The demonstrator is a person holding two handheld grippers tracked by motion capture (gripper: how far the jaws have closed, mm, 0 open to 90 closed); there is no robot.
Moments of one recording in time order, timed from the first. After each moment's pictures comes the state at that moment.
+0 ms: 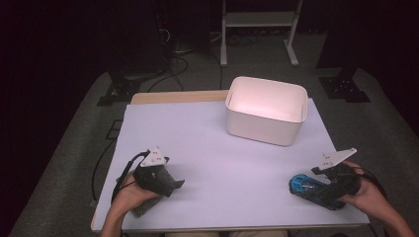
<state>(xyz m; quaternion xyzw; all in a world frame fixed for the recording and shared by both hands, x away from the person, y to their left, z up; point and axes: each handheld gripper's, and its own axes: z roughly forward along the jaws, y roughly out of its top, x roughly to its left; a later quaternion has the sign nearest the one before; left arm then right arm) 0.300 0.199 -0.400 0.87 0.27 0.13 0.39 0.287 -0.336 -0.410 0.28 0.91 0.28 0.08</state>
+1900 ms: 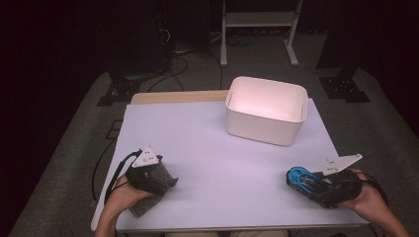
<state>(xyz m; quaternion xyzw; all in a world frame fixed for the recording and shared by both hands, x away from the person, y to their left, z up) 0.298 0.216 -0.394 0.86 0.28 0.15 0.40 0.276 -0.334 -0.407 0.27 0.91 0.32 0.08</state>
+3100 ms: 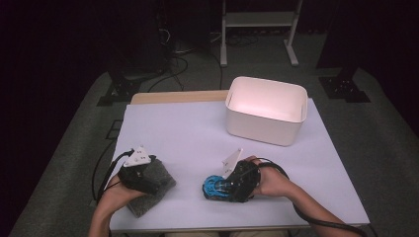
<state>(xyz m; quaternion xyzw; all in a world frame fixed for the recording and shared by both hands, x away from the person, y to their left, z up) 0.298 0.234 -0.393 0.86 0.28 0.15 0.40 0.321 -0.096 -0.418 0.02 0.96 0.27 0.00</state>
